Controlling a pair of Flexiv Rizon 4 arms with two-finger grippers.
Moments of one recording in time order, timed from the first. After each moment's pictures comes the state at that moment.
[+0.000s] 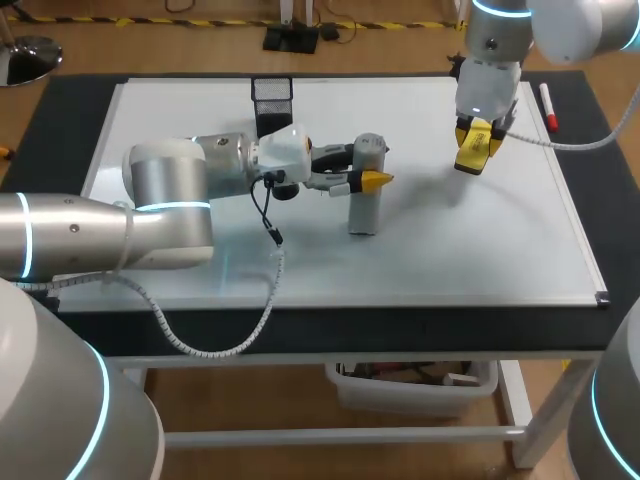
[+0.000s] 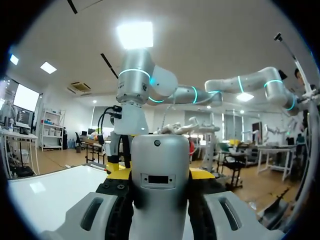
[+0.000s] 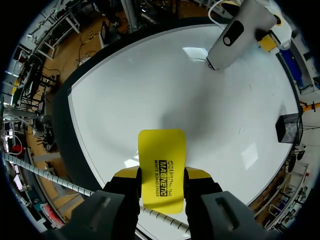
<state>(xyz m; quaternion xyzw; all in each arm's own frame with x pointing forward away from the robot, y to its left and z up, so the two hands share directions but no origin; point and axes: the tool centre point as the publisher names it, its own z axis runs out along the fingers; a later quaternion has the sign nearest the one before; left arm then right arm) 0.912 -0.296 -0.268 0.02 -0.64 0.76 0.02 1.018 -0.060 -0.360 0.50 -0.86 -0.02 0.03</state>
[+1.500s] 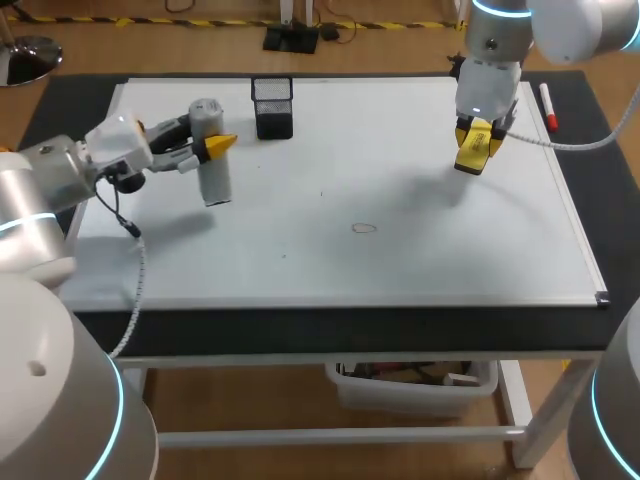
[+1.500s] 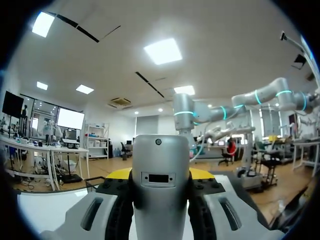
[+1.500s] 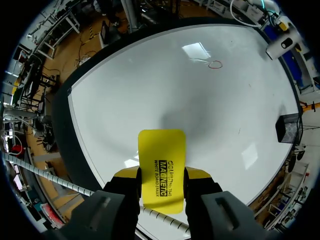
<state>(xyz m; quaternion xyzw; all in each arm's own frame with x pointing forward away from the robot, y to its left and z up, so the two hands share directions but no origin) 0.958 -0.037 -0.231 0.14 -0.62 0.75 -0.15 1.018 -0.060 -0.360 0.50 -0.87 -0.02 0.03</state>
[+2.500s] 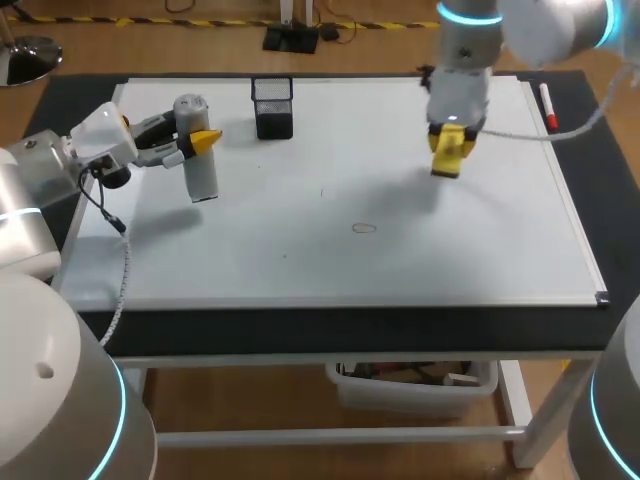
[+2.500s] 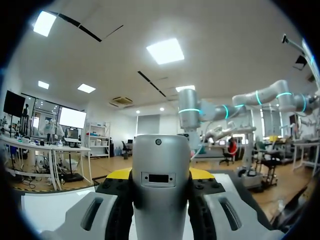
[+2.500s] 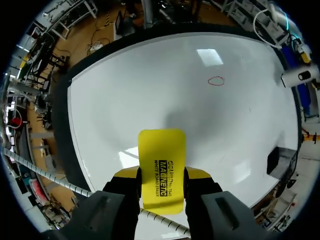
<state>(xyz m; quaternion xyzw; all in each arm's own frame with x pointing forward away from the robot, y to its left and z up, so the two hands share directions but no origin) 0.969 -0.017 -0.231 0.14 -0.63 0.75 -0.15 1.004 -0.001 -0.362 0.59 -0.81 0.00 0.03</state>
